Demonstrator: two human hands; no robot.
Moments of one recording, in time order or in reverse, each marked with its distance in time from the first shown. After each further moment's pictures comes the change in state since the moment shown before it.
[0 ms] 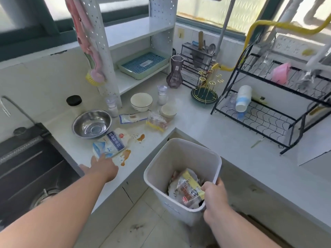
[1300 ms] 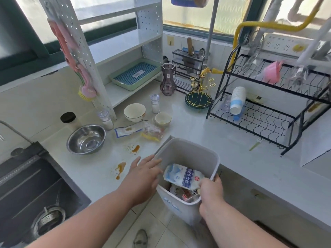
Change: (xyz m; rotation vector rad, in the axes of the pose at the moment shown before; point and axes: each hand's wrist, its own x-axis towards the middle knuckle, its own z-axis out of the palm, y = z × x) left_hand -0.099 0.120 -0.011 0.144 0.393 0.797; right_hand 0.034 -0.033 0.013 0.093 0.057 -0.009
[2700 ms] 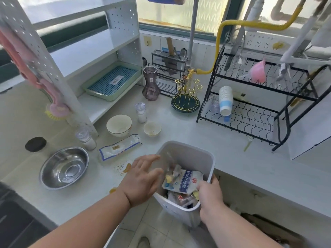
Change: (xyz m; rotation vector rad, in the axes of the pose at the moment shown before) left_hand 0.100 -0.075 0.027 -0.100 0.504 0.504; right_hand 0.009 -0.025 0.051 0.013 0.069 -0.002
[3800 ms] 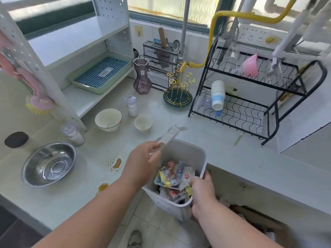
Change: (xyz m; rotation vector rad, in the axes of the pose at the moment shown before) left_hand 0.075 0.059 -0.051 -0.520 -0.109 -0.751; right_hand 0.011 0.008 -0.002 -0.006 0.017 0.036
